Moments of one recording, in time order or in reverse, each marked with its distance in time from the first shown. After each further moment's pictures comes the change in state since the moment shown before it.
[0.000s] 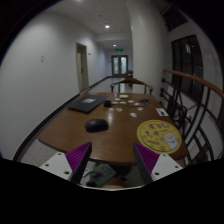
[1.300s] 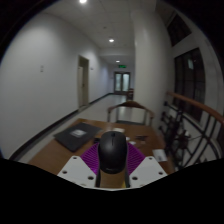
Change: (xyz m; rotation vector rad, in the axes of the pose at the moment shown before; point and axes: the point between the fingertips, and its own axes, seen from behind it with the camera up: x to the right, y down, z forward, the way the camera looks) arm 0.052 -0.190 0.096 0.181 -0.002 -0.070
